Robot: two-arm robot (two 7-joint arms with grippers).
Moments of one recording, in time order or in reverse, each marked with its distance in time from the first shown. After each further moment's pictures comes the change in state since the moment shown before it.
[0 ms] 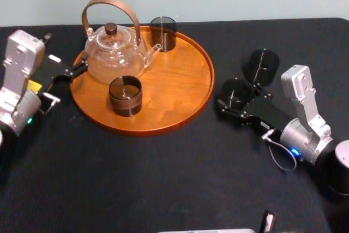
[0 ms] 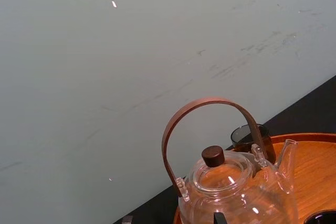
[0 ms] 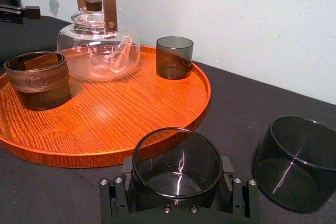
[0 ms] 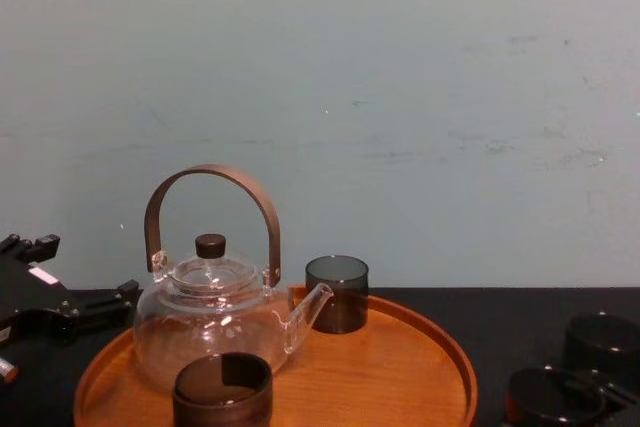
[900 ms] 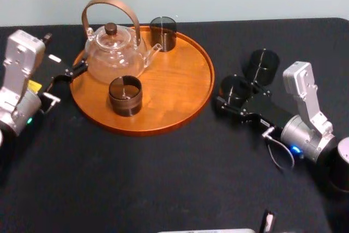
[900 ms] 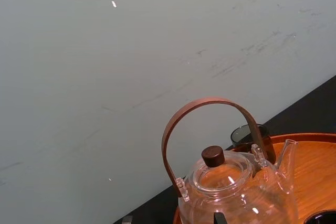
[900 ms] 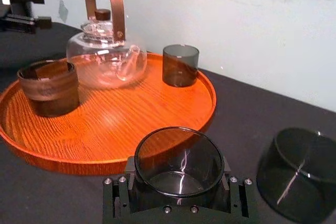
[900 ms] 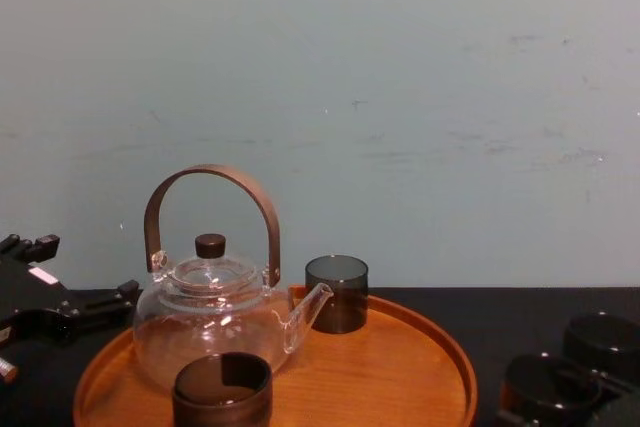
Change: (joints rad) left arm 0.000 0.000 0.000 0.000 0.000 0.000 0.000; right arm -0.002 0.013 -0.002 -0.029 0.019 0.009 0.022
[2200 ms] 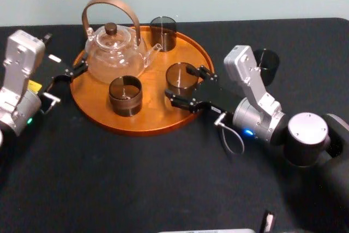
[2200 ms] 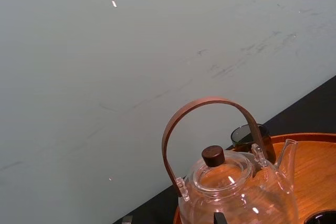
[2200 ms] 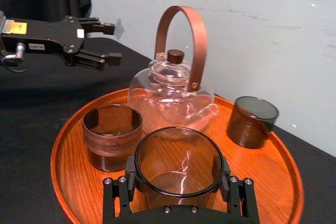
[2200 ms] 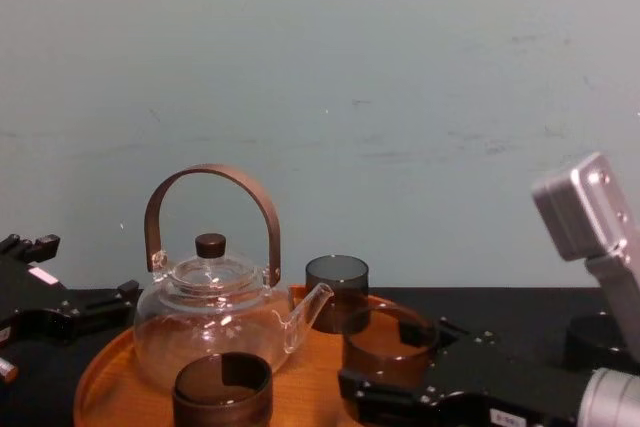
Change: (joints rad) left arm 0.000 0.000 0.000 0.000 0.000 0.000 0.000; right arm 0.150 -0.090 -0.160 0.032 -0.072 0.008 0.023
